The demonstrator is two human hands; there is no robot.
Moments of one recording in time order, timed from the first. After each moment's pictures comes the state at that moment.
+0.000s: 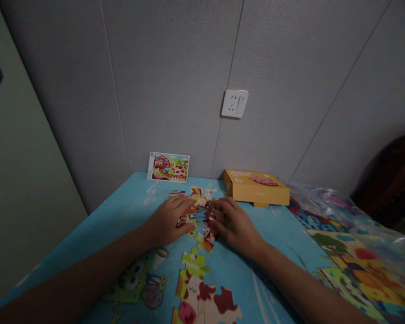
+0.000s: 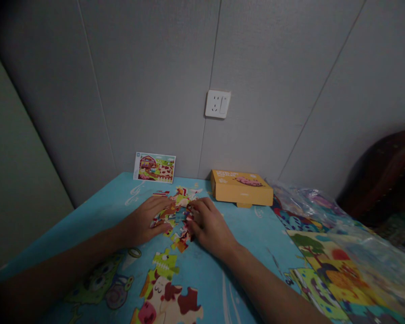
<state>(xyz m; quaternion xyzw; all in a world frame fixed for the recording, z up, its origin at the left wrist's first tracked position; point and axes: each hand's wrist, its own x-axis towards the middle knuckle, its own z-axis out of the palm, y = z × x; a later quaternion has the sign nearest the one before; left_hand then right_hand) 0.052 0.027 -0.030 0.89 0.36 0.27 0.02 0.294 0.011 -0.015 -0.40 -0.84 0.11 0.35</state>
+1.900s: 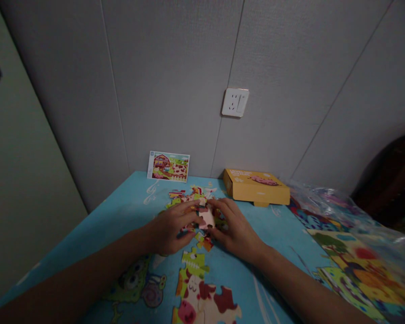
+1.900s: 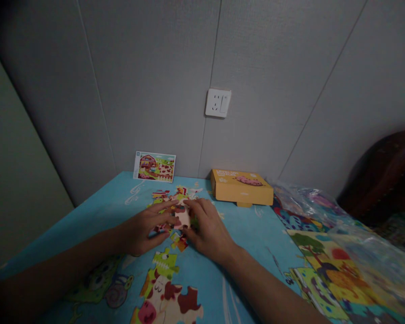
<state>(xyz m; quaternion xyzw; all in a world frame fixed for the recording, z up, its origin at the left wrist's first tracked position) 0.057 0.012 -0.017 0.93 0.25 0.27 0.06 0.290 0.004 -0.016 -0.35 -0.87 0.08 0.34</state>
